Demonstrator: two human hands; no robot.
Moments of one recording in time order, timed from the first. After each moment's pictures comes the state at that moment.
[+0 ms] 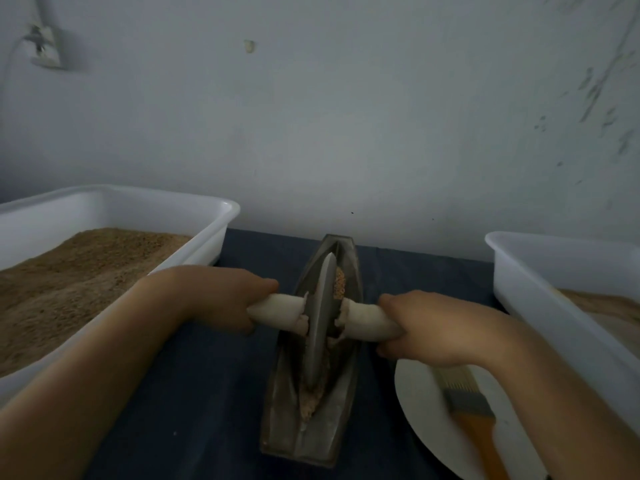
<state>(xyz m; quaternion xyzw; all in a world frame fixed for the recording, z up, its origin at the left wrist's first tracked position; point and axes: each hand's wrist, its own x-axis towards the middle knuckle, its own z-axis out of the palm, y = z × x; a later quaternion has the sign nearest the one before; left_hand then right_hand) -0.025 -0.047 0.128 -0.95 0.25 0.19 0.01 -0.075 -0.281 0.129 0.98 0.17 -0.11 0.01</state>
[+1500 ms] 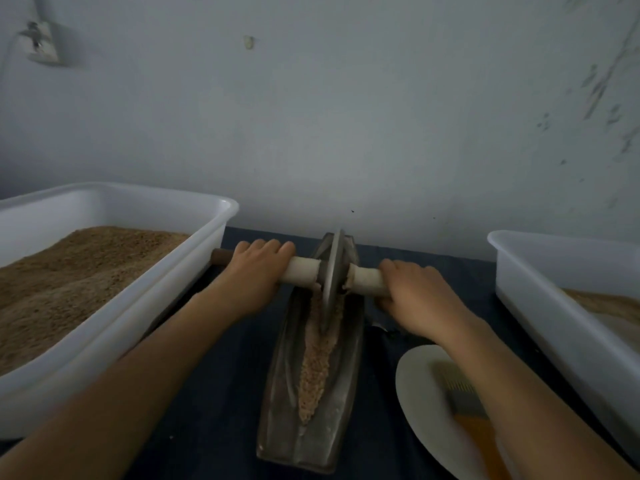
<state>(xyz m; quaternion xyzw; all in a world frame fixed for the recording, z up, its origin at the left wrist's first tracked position) 0.024 -0.065 0.078 -0.96 0.22 -0.18 0.04 -0.018 -0.295 0.087 0.98 0.12 0.16 0.06</state>
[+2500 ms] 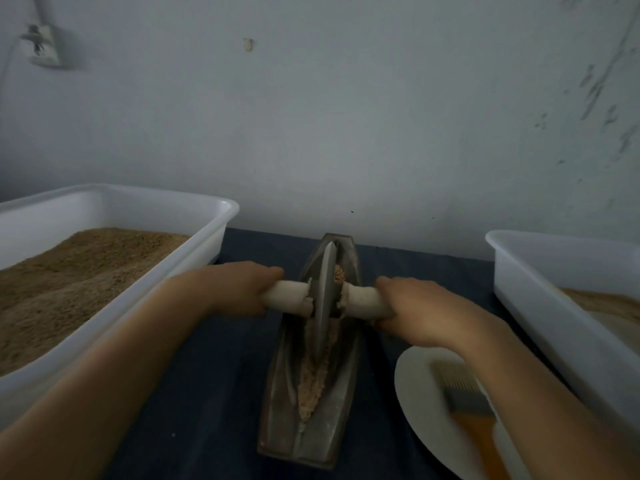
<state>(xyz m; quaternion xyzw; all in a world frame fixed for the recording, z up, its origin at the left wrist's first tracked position) -0.007 -0.054 0.113 -0.97 0.22 0.11 -0.01 -0.044 -0.286 0.107 0.99 0.14 -0.01 0.02</state>
